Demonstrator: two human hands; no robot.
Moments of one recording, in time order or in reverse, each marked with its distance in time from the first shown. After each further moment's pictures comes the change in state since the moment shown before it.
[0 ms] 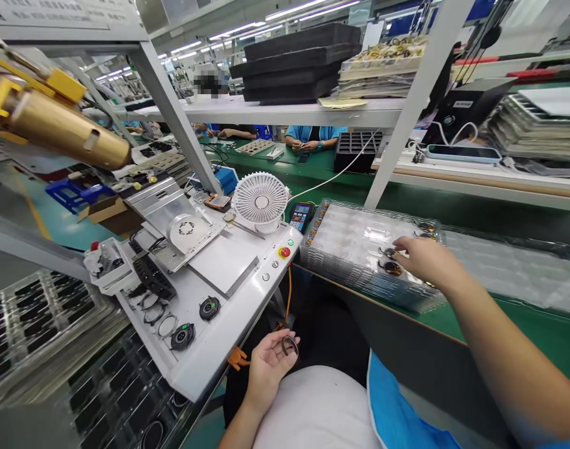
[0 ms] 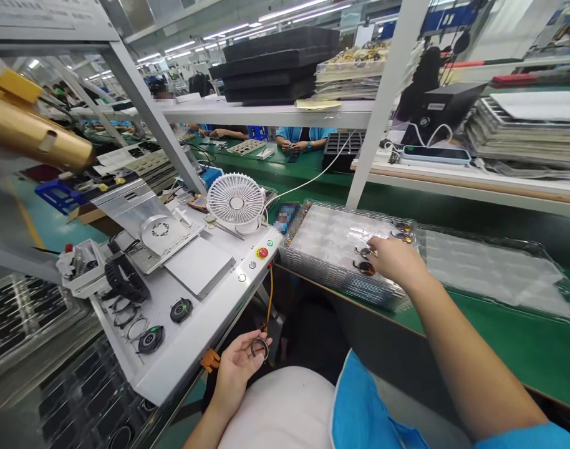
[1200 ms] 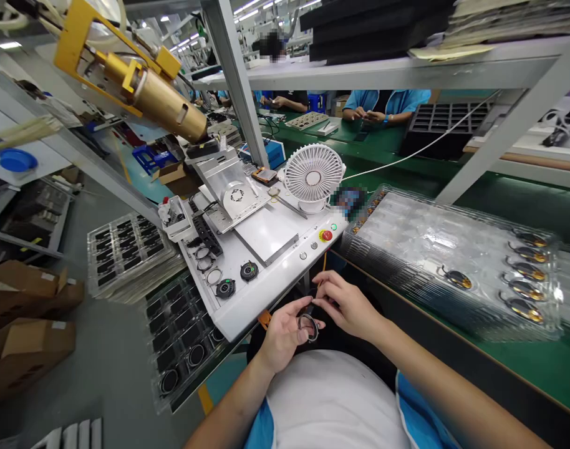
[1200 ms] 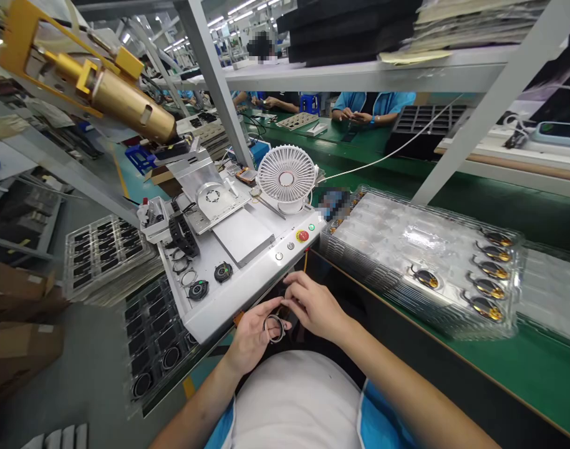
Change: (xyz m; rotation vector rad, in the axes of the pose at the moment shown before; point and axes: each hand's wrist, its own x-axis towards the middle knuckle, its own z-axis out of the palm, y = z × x) left_hand -0.011 0.039 0.008 -0.227 -0.065 -0.024; right_hand -0.084 -0.211 0.056 1.049 -0.023 -0.889
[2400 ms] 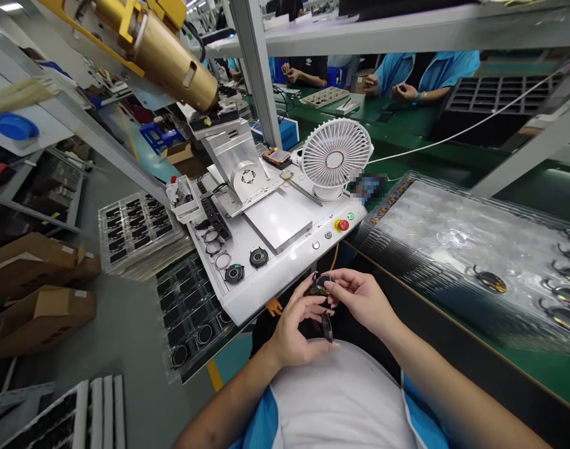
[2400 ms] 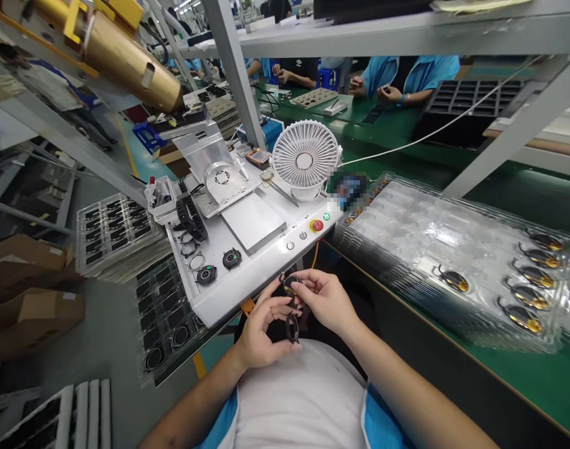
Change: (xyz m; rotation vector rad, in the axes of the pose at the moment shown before) left_hand -0.011 -0.001 0.003 0.689 -0.088 0.379; right_hand 0.009 -0.015 0.014 0.744 0.100 0.685
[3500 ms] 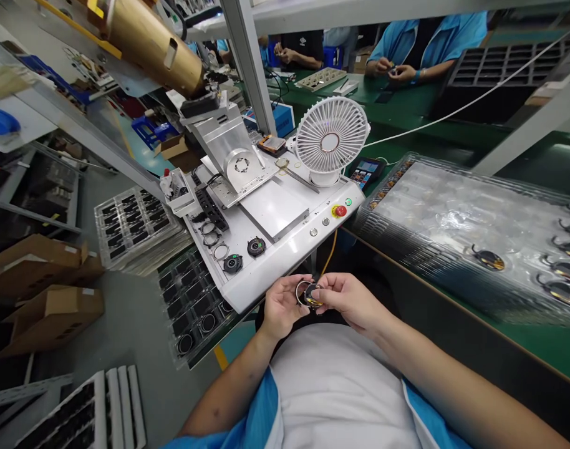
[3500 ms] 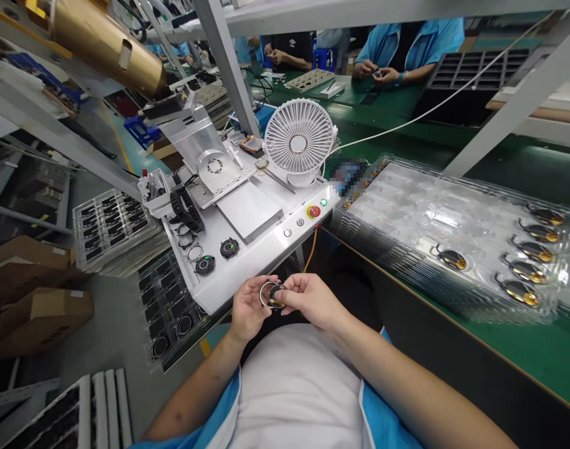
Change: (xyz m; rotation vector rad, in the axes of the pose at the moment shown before) left_hand 0.004 -0.021 -0.013 -0.436 0.265 -0.057; right_hand -0.021 0.001 0.025 0.189 -0.124 0.286
